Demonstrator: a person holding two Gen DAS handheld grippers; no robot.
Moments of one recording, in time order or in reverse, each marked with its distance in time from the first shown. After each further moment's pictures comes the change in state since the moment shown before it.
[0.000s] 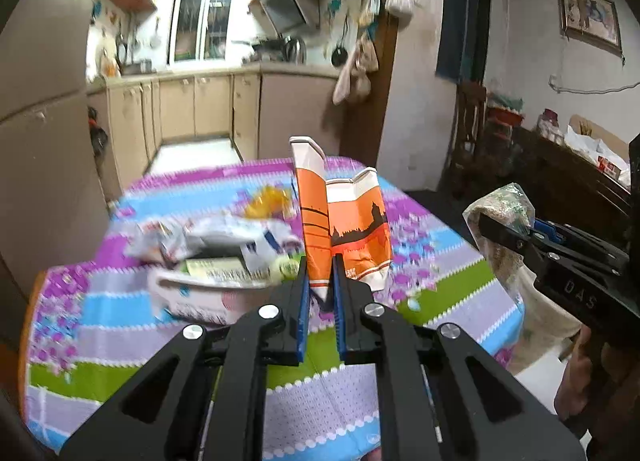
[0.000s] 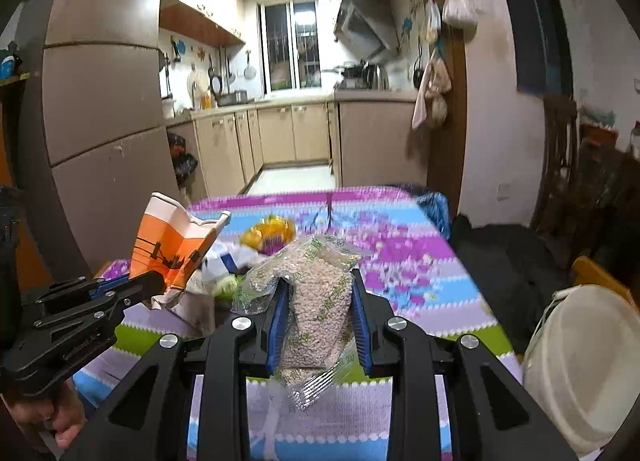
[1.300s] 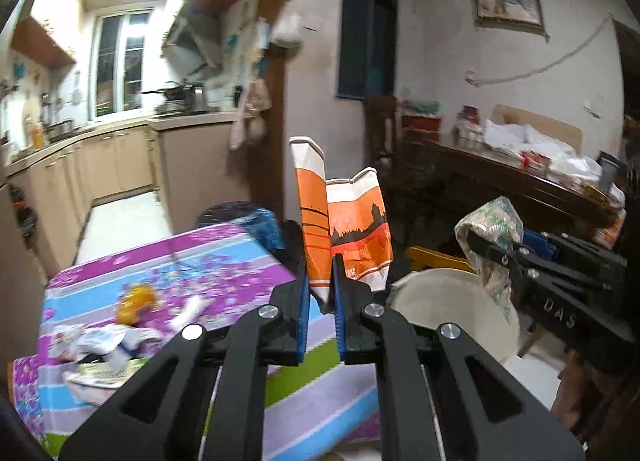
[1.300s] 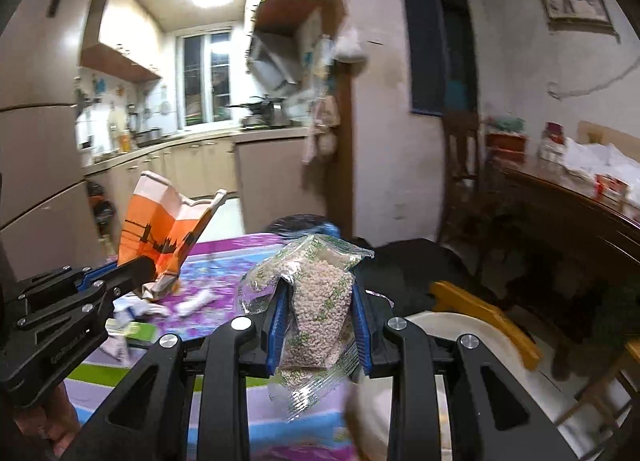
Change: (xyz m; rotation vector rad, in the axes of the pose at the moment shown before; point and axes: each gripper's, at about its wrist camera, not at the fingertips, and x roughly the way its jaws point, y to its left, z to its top) left arm 0.009 -0.191 0.083 0.184 -0.064 -0.257; right arm -0.144 -0.163 0.046 0.125 -0.057 -0.346
